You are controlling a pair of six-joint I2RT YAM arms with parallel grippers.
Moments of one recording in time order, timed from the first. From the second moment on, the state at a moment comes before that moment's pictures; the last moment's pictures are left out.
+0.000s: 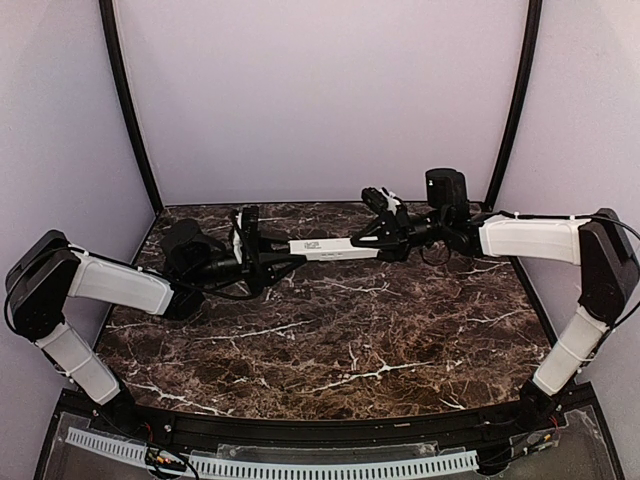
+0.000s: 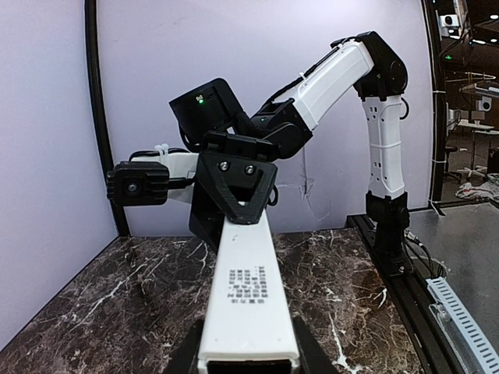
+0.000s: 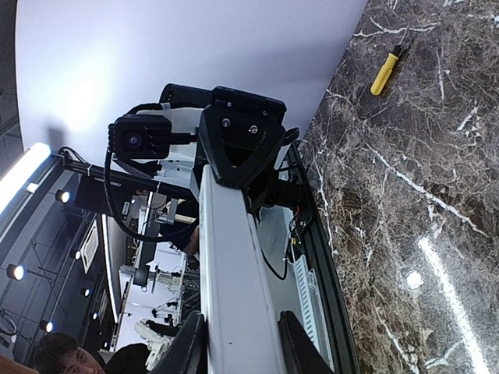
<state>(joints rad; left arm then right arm) -0.68 1.58 0.69 1.07 0.77 -0.03 0.56 1.64 1.09 0.23 -1.24 0.94</state>
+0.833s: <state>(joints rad) -0.68 1.58 0.69 1.08 0.77 -0.04 0.57 1.64 1.06 0.30 -1.26 0.97</state>
